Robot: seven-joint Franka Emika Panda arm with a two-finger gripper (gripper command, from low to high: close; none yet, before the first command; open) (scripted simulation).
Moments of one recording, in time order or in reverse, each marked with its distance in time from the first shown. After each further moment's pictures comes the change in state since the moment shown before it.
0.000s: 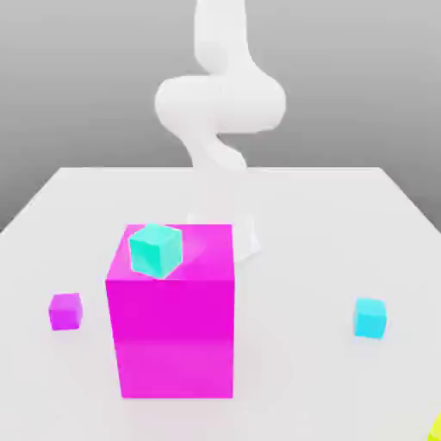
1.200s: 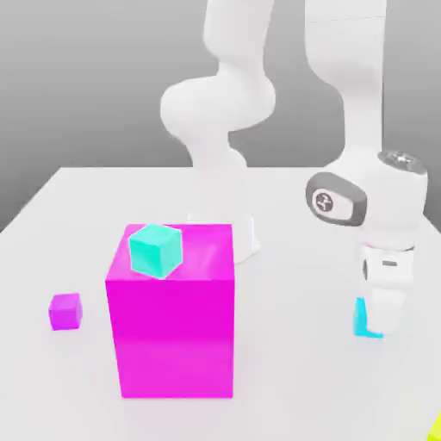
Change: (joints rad) arm 0.616 1.024 0.049 -0.400 -0.187 0.698 -0.414
